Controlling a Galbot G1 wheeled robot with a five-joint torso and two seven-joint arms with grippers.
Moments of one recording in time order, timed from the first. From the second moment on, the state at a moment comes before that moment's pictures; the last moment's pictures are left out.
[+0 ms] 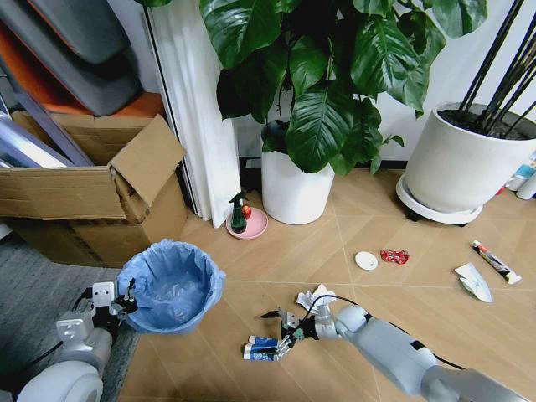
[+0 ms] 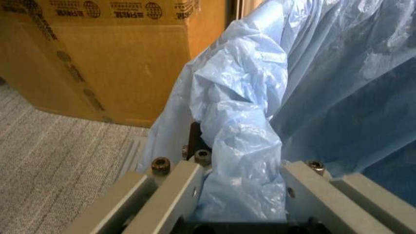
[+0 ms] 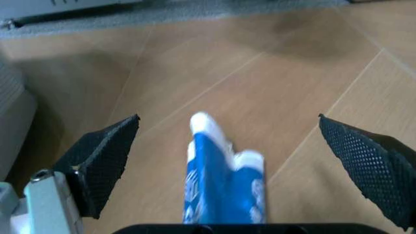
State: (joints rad) left arm 1.65 -1.07 -0.72 -2.14 -0.55 0.36 -0.22; right arm -0.67 1.18 -0.44 0.83 0.41 0.45 -0.98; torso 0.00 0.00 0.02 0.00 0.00
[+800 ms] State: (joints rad) left arm 1.64 -1.06 -0.71 -2.13 -0.55 0.36 -0.22; right arm -0.58 1.25 -0.58 0.69 0.36 0.40 -1.00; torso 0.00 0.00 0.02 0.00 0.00
